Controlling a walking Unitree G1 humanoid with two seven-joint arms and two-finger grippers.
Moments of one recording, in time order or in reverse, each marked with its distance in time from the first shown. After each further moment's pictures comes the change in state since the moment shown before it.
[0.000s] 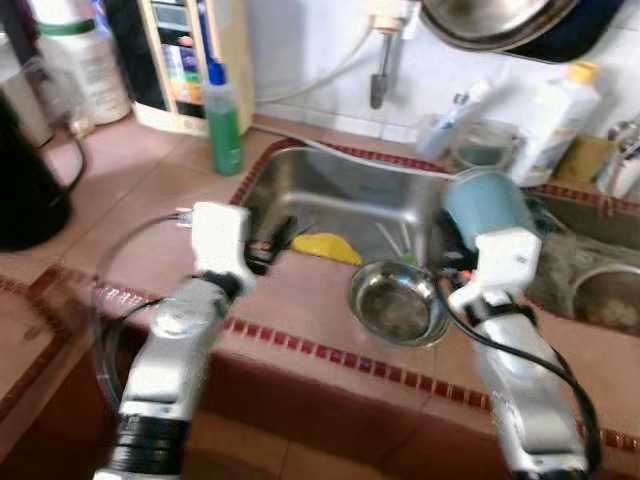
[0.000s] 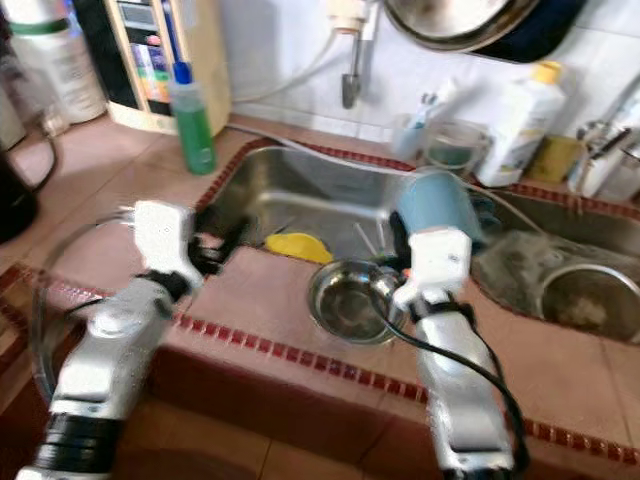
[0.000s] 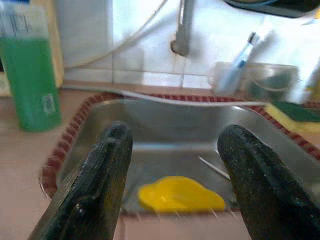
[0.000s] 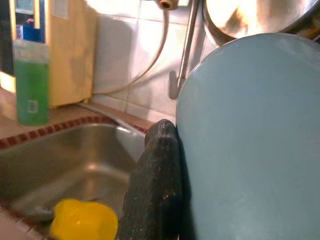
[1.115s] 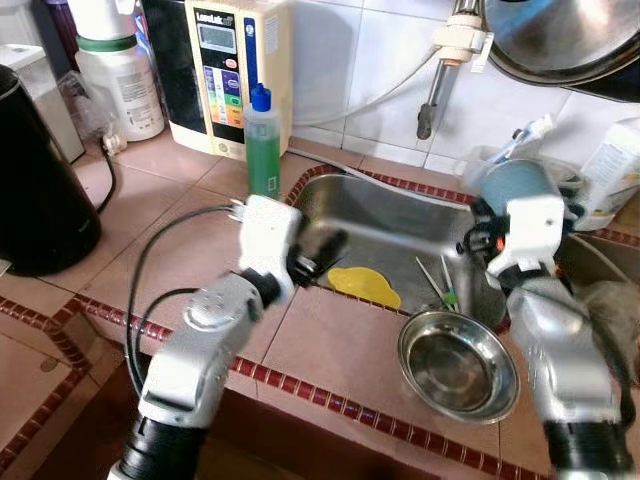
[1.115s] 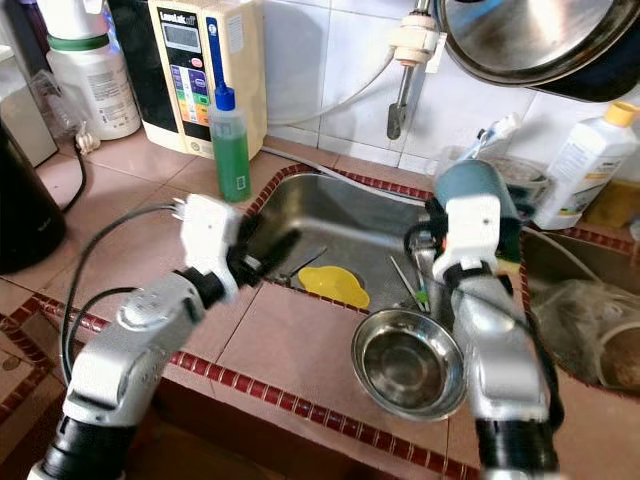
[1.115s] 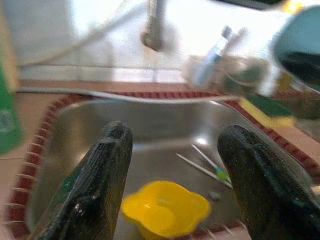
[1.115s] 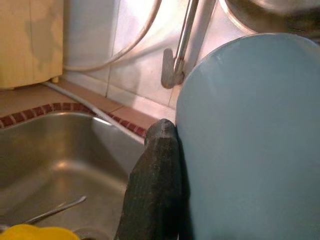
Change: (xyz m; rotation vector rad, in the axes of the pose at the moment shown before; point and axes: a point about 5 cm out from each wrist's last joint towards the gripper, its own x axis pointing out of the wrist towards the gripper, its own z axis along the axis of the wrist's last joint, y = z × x) left arm 0.001 -0.060 0.015 -0.028 0.129 -0.259; right arm 0.030 -0.057 -0.005 -0.046 0.187 -0.086
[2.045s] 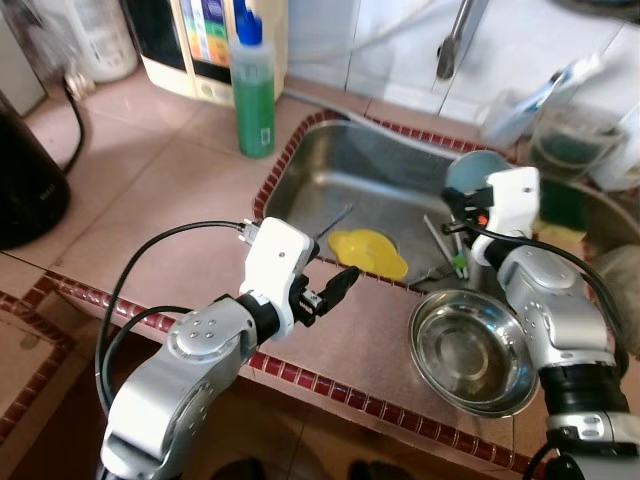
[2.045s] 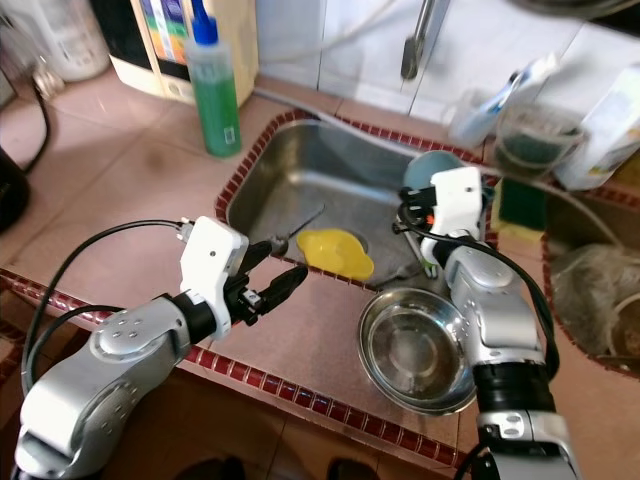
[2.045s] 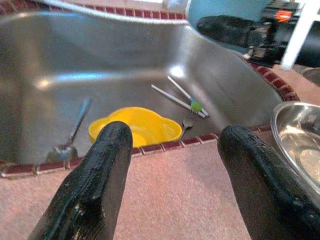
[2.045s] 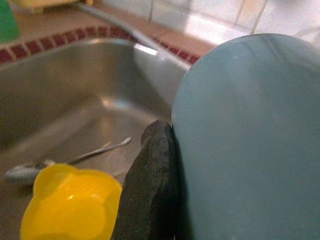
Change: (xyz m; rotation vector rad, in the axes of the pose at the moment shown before) left arm -0.034 -0.025 0.009 0.026 0.118 -0.080; right arm 0.033 0.007 0.002 0.072 0.095 0.216
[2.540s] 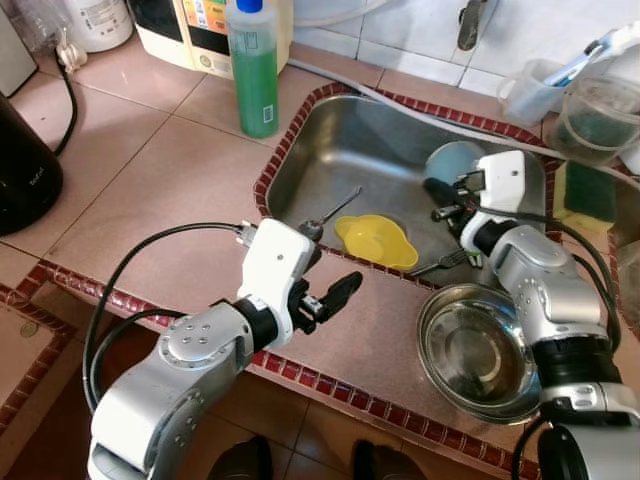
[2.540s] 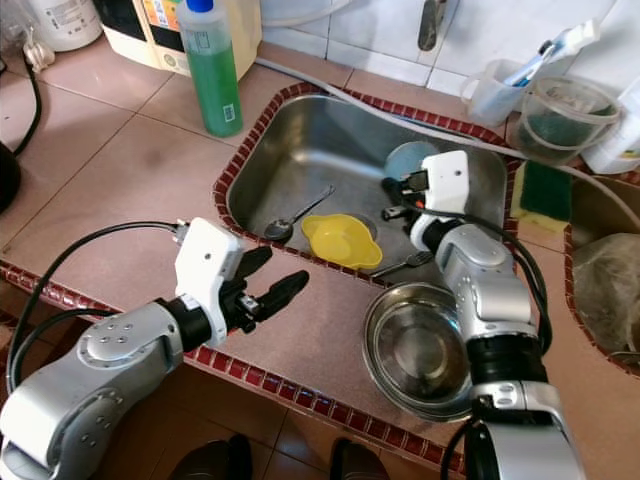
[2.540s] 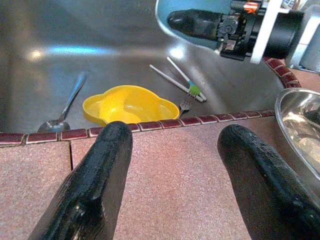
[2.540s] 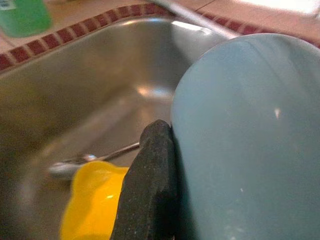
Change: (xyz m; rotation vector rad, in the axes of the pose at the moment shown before) left arm -0.009 -0.006 0.006 -0.026 0.015 -0.018; right arm 0.017 0.006 0.011 0.108 0.004 0.131
